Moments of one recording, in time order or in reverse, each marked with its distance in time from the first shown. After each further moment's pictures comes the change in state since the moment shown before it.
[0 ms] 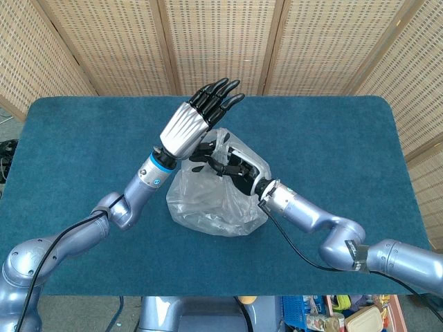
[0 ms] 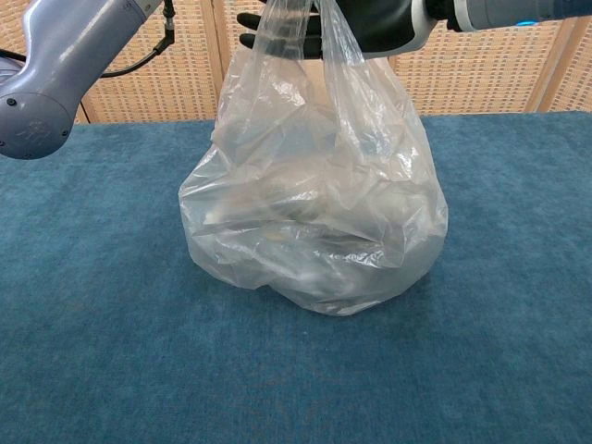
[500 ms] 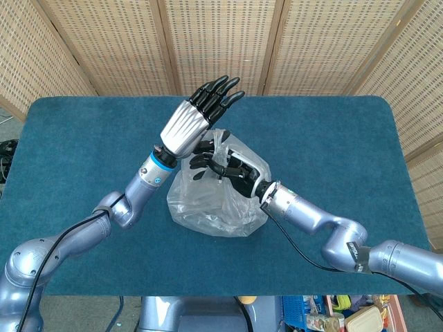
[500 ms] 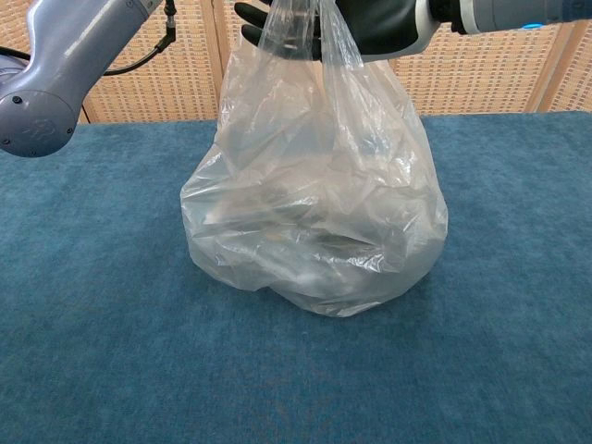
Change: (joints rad) left arm -0.005 -0.005 -0.009 0.015 -0.008 -0.002 -0.008; right arm -0.010 0.009 -0.011 0.003 -0.112 0.005 0.112
